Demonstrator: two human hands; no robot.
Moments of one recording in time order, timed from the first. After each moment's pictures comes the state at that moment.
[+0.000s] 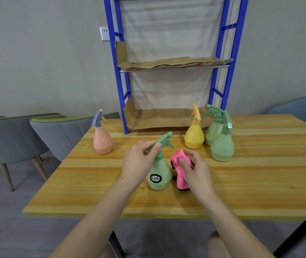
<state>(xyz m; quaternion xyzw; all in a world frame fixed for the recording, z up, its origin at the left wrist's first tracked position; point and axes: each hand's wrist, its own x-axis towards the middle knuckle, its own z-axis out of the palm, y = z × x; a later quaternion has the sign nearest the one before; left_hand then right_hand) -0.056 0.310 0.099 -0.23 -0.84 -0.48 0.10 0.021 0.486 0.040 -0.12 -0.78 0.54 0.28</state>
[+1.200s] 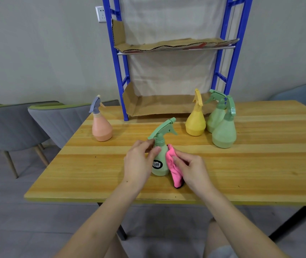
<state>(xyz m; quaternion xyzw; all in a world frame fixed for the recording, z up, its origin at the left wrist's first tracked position) -0.039 0.308 0.057 -0.20 -0.87 -0.43 0.13 0.028 0.475 0.019 -0.06 -0.78 0.58 0.21</state>
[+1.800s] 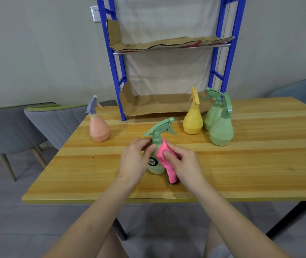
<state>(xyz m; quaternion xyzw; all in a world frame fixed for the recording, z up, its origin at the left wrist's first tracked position) -0.049 0.304 0.063 -0.23 -0.88 -0.40 0.12 0.019 0.464 0.027 -0.07 -0.79 0.57 0.22</state>
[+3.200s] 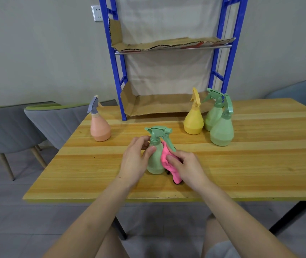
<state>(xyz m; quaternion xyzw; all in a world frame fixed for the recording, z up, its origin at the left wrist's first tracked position) -0.051 0.294 0.059 -0.26 -0.86 -0.43 0.09 0.014 0.479 0.010 -0.06 -0.84 0.52 0.18</state>
